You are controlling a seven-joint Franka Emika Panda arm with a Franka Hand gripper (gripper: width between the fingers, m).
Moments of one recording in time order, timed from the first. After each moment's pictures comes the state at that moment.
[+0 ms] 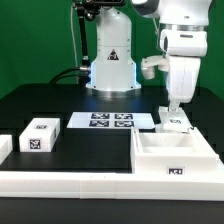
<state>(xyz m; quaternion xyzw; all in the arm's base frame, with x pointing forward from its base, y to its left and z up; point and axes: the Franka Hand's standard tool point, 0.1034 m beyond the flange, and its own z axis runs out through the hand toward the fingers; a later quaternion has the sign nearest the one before) 0.462 0.125 0.067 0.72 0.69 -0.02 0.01</state>
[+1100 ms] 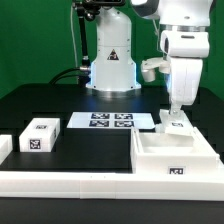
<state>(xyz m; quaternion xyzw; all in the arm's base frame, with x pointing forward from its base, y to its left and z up) 0.485 0.127 0.064 0.72 0.69 -0.01 0.01</state>
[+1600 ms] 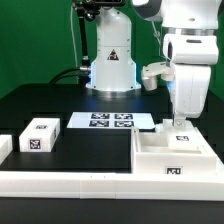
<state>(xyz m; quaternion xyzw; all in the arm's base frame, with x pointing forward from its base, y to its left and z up) 0.538 0.122 0.064 0.72 0.69 -0.01 0.01</state>
